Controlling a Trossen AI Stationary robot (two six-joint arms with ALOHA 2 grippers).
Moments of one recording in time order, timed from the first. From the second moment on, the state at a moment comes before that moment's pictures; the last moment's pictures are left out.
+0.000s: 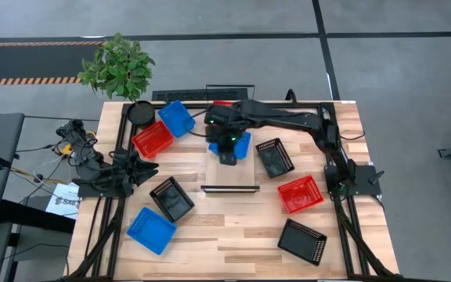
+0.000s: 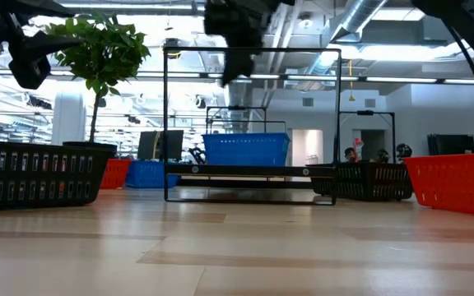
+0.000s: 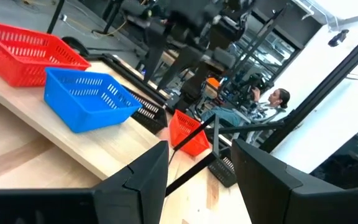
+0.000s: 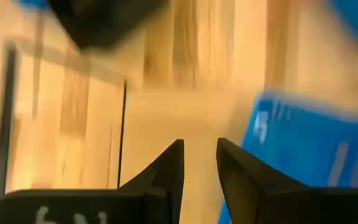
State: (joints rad) left arm -0.83 0.07 0.21 -0.16 -1.00 -0.68; right arm -0.19 2.13 2.17 -1.13 -0.24 -0.17
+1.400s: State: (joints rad) left arm -0.83 0.07 0.21 -0.26 -0.97 -0.77; right arm -0.12 1.48 1.25 -1.26 0.51 0.69
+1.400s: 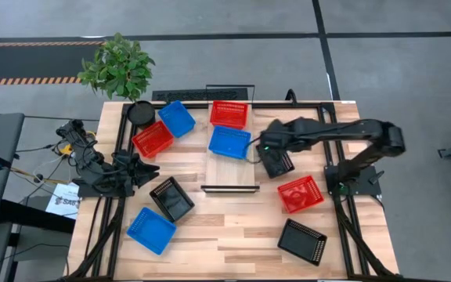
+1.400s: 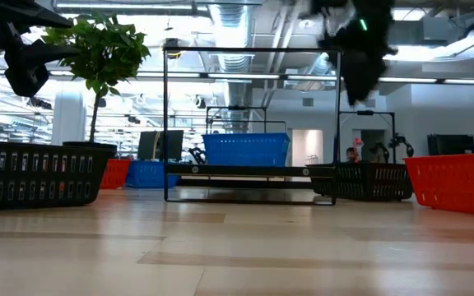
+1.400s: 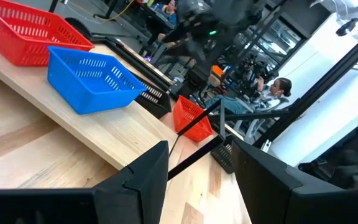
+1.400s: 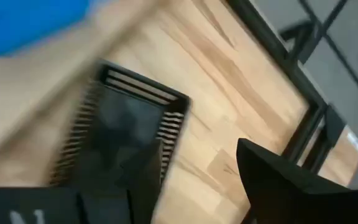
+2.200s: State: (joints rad) left arm -0.83 0.07 0.21 -0.26 -0.99 -0.80; right arm -0.38 1.40 0.76 -0.76 0.19 0.57
